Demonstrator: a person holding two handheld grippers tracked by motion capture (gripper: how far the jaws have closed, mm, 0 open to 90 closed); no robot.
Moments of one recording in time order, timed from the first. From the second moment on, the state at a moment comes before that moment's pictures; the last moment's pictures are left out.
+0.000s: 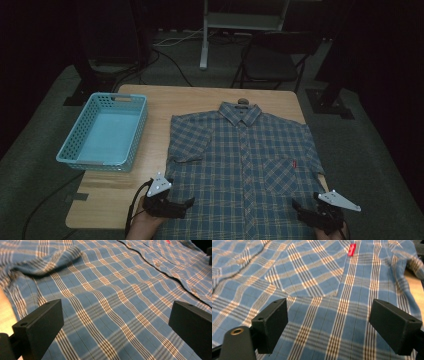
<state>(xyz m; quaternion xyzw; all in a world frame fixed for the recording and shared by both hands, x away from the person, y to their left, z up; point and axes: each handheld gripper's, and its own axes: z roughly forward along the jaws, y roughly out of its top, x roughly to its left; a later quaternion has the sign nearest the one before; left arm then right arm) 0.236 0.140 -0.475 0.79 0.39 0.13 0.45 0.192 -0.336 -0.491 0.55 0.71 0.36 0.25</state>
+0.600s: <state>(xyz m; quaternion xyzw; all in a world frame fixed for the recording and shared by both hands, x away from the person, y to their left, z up) 0.327 0.109 -0.431 0.82 0.36 0.17 0.42 0.169 -0.331 -0.519 0.55 0.68 0.39 0.30</state>
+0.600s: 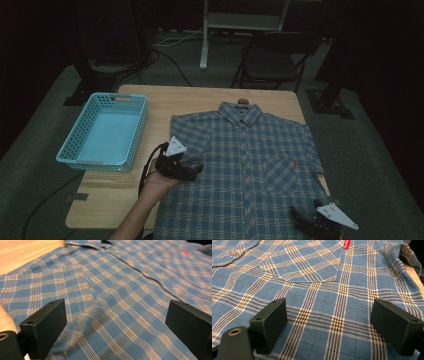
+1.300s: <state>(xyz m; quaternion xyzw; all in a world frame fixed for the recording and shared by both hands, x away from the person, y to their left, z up) 0.434 0.068 -0.472 0.82 0.43 0.18 0.34 0.164 -0.332 -0.528 0.53 0.66 0.42 0.33</state>
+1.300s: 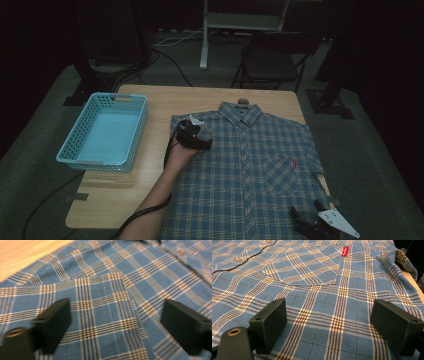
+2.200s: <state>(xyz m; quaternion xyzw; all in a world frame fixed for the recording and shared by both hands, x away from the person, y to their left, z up) 0.436 0.099 -0.455 0.79 0.46 0.21 0.34 0.164 -0.333 -0.528 0.53 0.66 0.42 0.33</state>
